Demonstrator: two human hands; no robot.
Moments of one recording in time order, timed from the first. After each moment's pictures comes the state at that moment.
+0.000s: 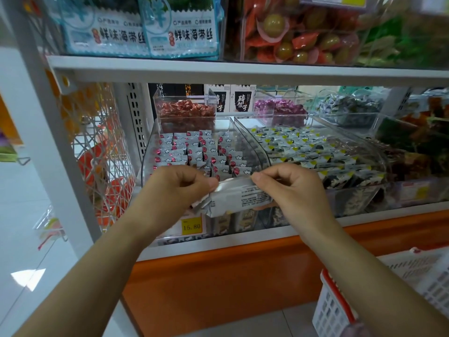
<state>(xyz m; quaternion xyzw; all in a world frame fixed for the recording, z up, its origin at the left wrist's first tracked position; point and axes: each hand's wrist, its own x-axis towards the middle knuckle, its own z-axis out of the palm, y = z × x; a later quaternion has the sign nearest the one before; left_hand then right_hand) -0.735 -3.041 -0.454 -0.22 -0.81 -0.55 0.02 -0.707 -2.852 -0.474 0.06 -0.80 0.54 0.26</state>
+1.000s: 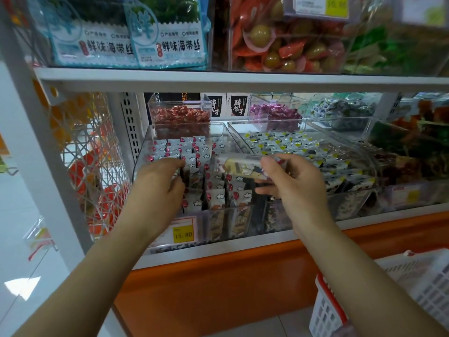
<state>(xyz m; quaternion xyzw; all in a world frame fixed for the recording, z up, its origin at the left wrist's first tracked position) -0.765 -3.042 -0.468 -0.19 -0.90 -0.33 0.22 -0.722 -2.838 -0.472 0.01 -0.69 0.66 0.29</state>
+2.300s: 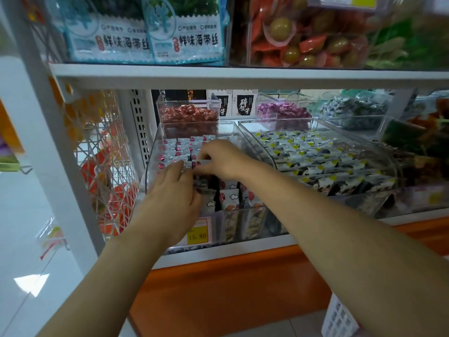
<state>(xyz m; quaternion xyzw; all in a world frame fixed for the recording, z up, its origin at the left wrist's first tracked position) -0.776 -3.050 -0.484 -0.20 -0.96 -0.17 0.13 -0.836 -2.913 -0.441 0.16 -0.97 0.16 0.03</state>
